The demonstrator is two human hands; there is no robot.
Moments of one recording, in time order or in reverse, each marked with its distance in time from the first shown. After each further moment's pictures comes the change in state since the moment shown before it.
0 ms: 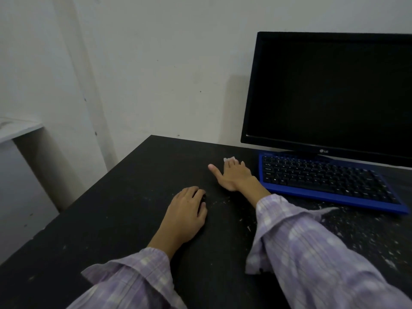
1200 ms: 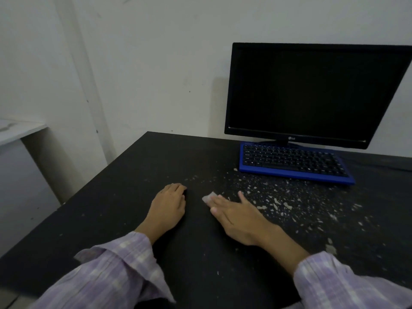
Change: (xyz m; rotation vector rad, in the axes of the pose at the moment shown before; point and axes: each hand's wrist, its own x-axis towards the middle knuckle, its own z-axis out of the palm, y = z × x) left_hand -0.061 0.015 -0.026 0.068 -0.049 -0.080; right_hand -0.221 0.013 0.015 0.038 -0.073 -0.405
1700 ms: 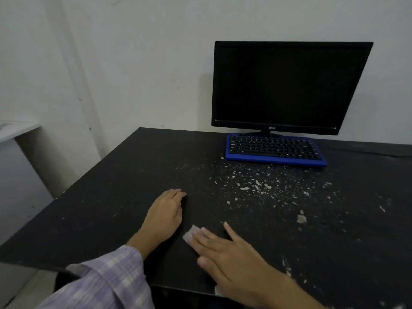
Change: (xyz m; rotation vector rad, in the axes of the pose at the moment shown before) left_hand -0.066 0.029 0.004 -0.051 0.013 0.106; right_hand -0.119 -0.066 0.034 0.050 0.021 -0.151
